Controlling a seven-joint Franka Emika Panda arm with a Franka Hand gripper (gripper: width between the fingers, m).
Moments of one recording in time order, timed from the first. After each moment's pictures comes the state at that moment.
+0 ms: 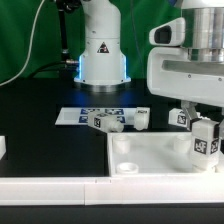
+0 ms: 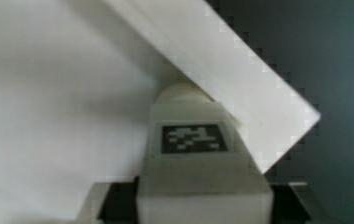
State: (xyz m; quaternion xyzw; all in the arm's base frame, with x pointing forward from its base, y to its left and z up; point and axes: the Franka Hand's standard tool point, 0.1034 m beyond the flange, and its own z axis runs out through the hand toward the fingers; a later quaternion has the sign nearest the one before) arm 0.640 0.107 0.082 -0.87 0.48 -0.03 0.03
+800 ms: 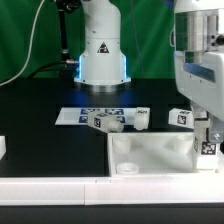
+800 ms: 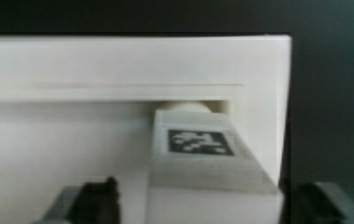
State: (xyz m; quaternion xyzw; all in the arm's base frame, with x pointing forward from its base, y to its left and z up) arm 0.638 0.111 0.079 -0.76 0.65 -0.02 0.05
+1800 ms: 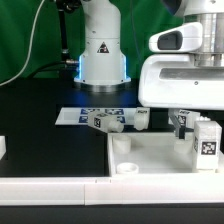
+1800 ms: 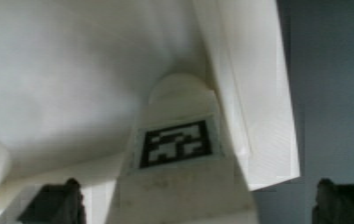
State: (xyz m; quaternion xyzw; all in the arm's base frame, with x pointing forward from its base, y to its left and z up) arm 0.641 0.113 0.073 -0.99 0.14 -0.08 0.01
